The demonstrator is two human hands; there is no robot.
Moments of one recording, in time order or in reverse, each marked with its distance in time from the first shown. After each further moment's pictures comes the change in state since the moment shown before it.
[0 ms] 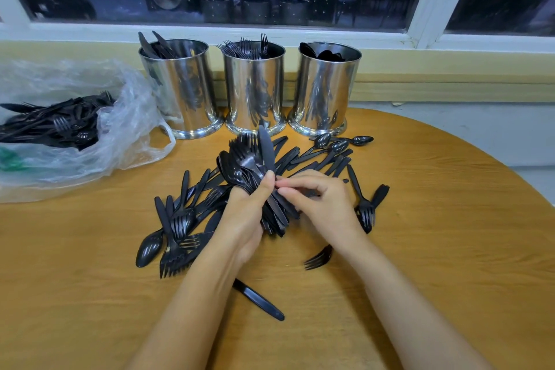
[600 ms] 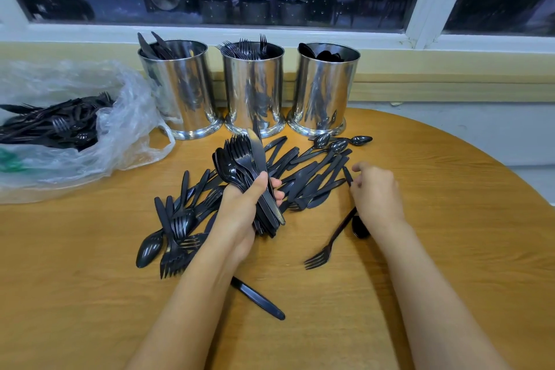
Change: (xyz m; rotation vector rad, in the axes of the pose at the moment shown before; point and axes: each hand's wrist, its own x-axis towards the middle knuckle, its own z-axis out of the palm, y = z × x) left_hand 0.005 0.000 -0.008 0.037 -0.021 0.075; right_hand 0.023 0.041 -0.058 -0.870 0.165 0.433
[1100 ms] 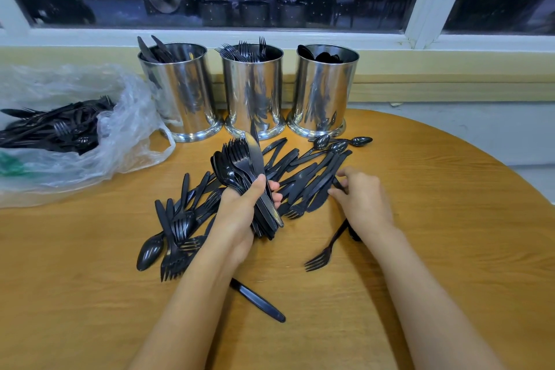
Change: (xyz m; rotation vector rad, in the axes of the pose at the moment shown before) left_hand 0.001 0.000 -0.001 -0.007 0.008 -0.021; right_hand -0.017 -0.017 -0.002 0.073 -0.067 -0.078
